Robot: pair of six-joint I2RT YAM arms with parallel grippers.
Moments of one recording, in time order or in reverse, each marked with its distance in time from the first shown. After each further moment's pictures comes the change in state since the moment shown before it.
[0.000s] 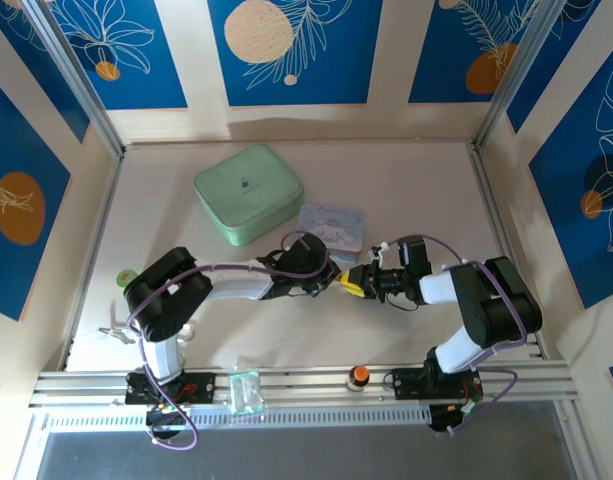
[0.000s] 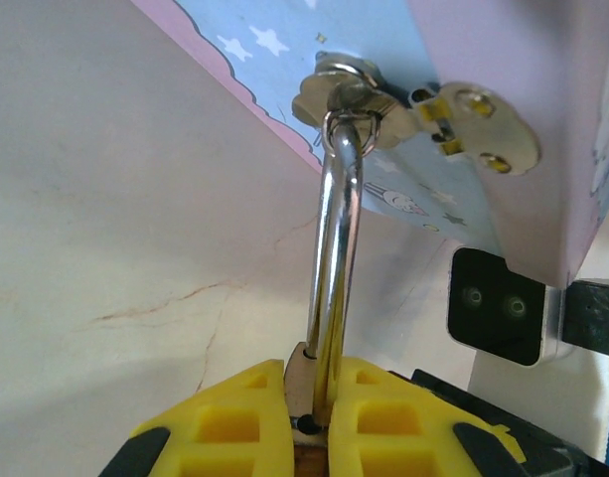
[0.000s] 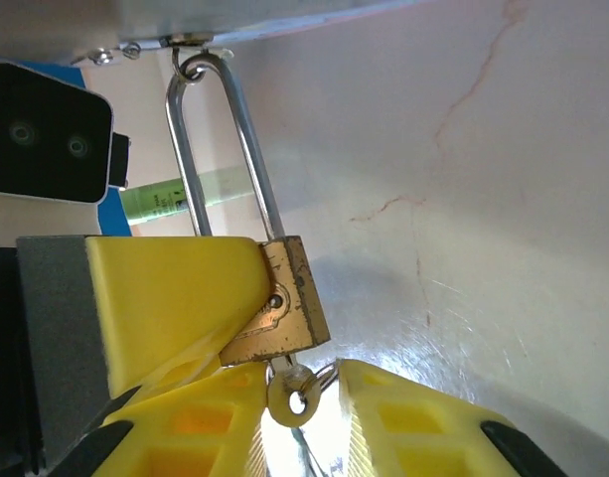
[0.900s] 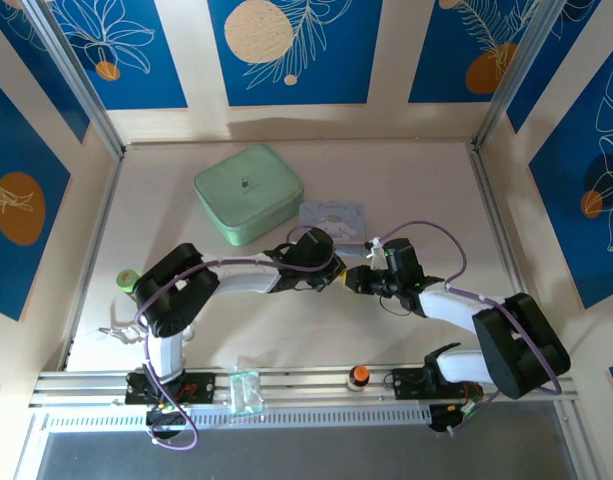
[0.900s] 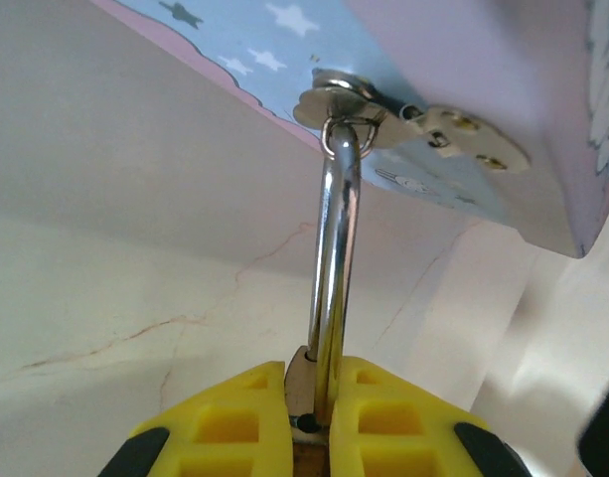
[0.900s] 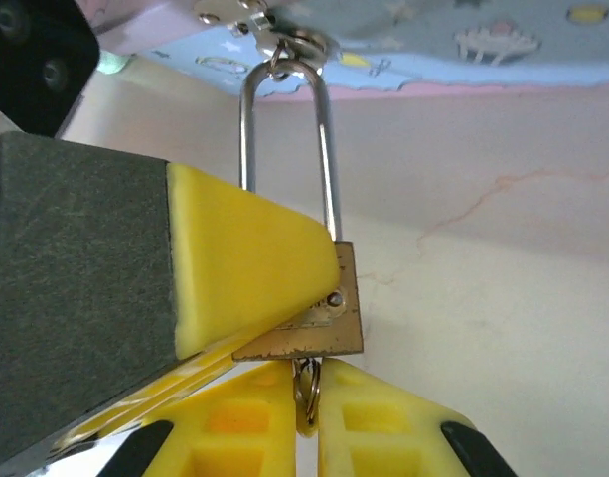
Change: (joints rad) left arm 0.002 0.058 0.092 -0.048 -0.005 0.005; right arm 0.177 -0.248 0.001 -0.167 0.455 -0.286
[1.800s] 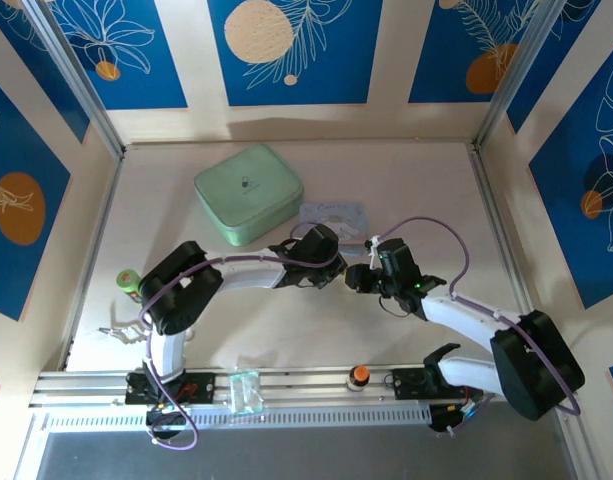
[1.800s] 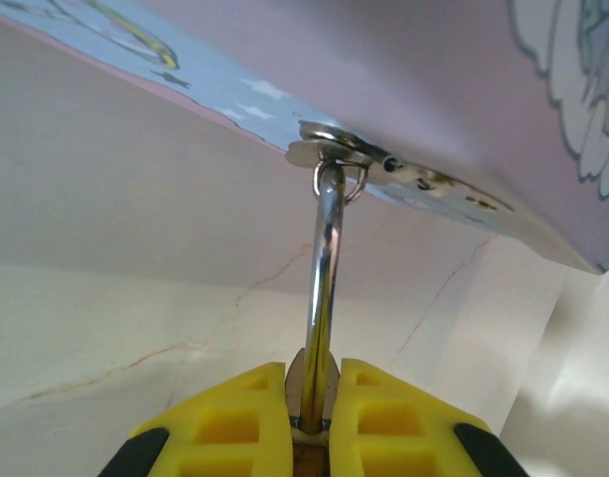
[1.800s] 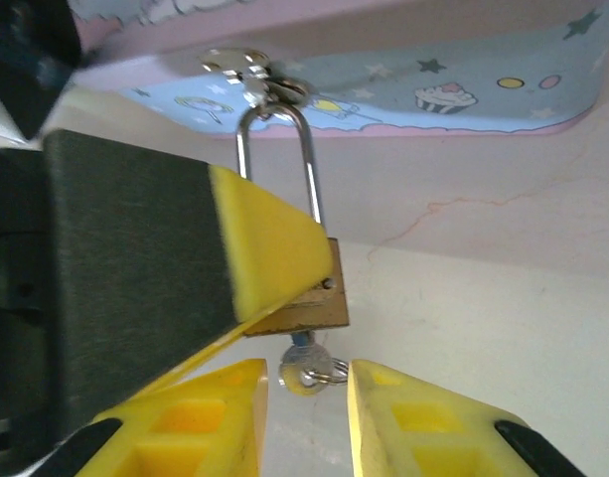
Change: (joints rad) left arm -0.002 0.028 0.087 -0.114 -0.021 0.058; right arm 0.131 -0.122 0.047 -0.194 0.301 -0.051
